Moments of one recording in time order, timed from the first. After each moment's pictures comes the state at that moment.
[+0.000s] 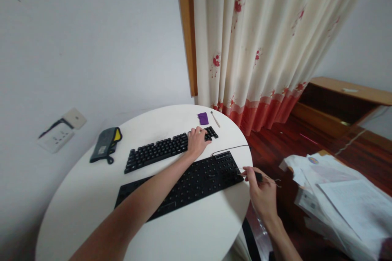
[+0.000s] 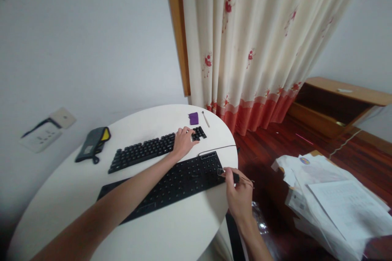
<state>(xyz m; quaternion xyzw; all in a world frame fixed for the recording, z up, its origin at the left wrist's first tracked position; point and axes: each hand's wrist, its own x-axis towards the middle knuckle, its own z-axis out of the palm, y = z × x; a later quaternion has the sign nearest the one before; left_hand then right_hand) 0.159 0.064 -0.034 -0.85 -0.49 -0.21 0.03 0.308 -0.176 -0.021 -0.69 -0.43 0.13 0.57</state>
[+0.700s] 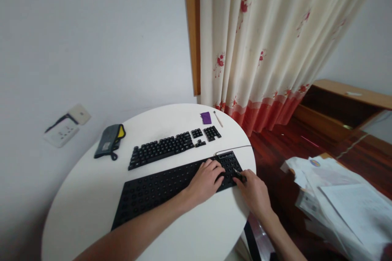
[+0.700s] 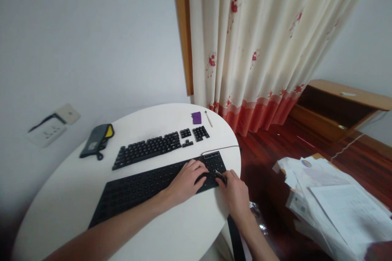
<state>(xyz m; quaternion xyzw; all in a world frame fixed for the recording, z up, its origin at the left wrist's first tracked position) 0.128 -0.074 -0.025 -0.92 -0.28 -0.20 -0.17 0.312 -0.164 -0.061 -0.76 -0.58 0.07 0.28</state>
